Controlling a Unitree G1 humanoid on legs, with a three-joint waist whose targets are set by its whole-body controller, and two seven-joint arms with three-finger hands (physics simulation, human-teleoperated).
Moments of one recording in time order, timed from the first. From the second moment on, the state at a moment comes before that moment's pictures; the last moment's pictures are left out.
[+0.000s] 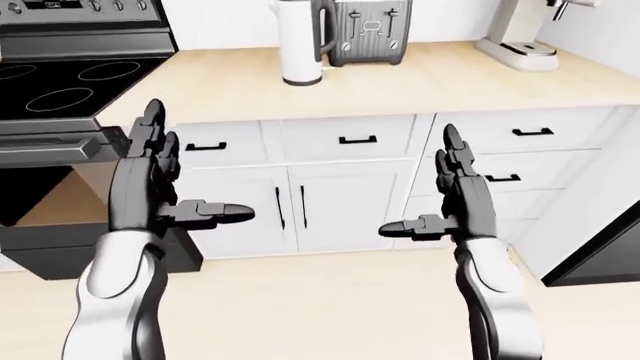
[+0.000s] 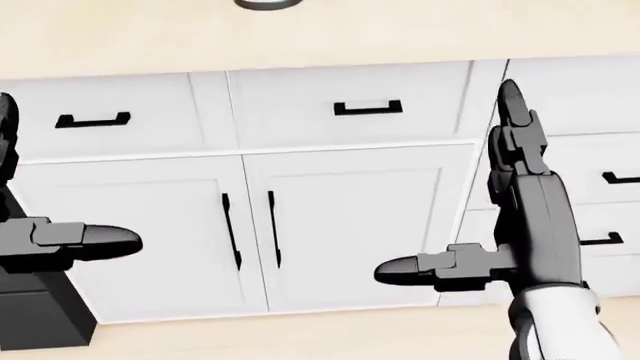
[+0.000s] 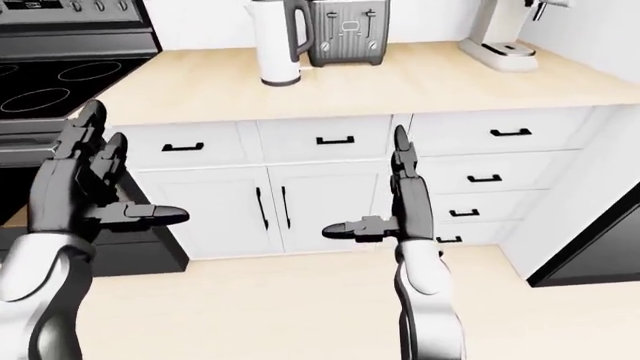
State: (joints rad) left arm -0.28 0.22 0.28 -0.68 -0.05 0.80 -0.08; right arm -0.16 -0.06 -0.07 -0.47 -0.12 0.47 0.03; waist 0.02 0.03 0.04
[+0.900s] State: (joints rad) left arm -0.30 0.24 0.29 -0.69 -0.07 0.81 -0.09; right arm -0.16 -0.05 -0.07 -0.49 -0.12 0.46 0.03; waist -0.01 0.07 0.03
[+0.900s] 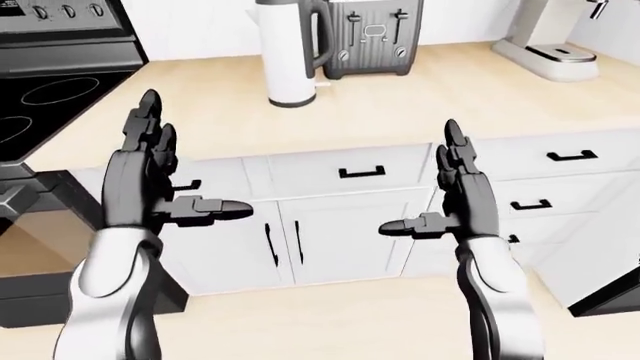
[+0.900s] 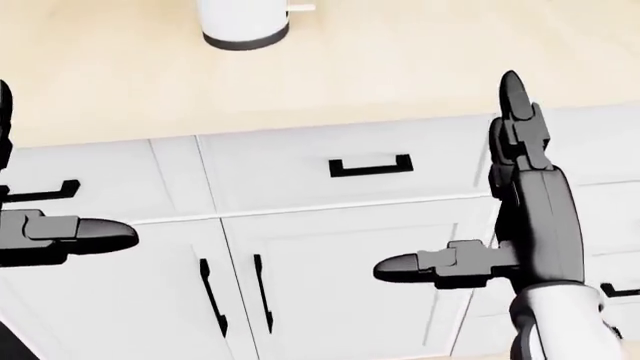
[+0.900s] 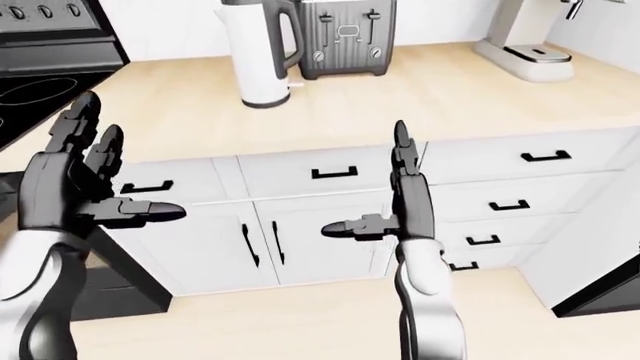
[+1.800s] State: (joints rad) left arm -0.29 0.23 0.27 -0.69 -0.08 0.83 -0.09; right arm -0.15 -0.06 -0.08 -0.48 -0.14 0.47 0.04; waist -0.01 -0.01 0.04
